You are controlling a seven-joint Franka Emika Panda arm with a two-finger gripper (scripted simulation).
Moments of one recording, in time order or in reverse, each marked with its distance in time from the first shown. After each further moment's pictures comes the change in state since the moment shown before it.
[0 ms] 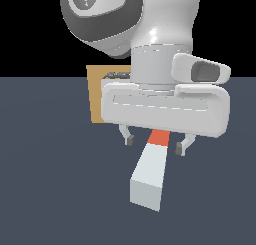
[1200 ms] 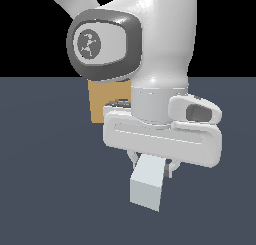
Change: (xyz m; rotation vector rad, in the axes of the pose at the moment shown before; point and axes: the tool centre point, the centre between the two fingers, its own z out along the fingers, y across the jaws) arm -0.001 0.001 0.051 0.000 0.002 0.008
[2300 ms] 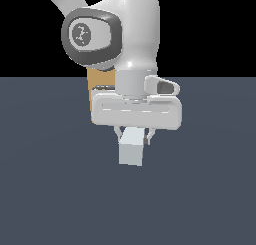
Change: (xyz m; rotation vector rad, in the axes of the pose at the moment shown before) arm 0.056 -0.056 -0.025 0.005 -0.002 -0.193
